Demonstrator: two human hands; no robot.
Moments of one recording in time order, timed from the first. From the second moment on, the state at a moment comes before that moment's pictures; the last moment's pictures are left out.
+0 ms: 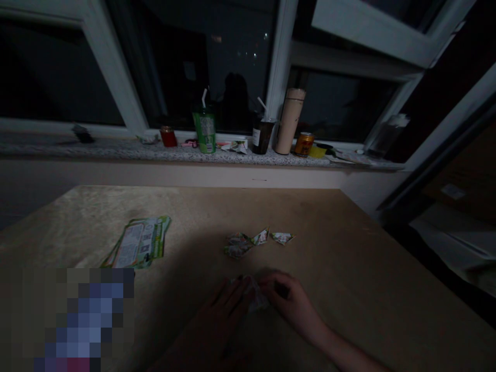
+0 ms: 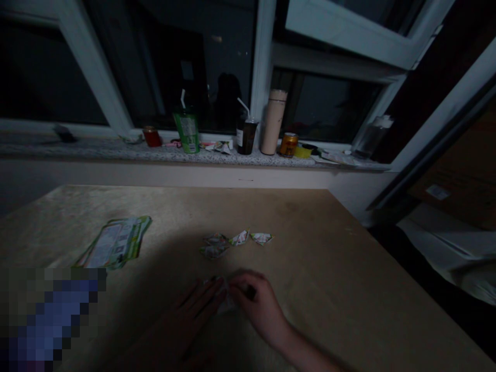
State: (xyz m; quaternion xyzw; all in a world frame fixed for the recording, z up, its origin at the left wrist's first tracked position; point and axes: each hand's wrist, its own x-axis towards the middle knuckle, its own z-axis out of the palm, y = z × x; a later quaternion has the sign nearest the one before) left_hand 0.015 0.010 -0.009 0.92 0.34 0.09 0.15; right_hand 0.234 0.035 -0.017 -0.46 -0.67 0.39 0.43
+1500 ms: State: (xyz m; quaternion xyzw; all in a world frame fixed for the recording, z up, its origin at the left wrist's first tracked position) left_hand -0.001 0.030 0.005 0.86 0.38 0.15 0.29; right_hand 0.230 0.030 -0.009 -0.37 -0.91 0.12 0.17
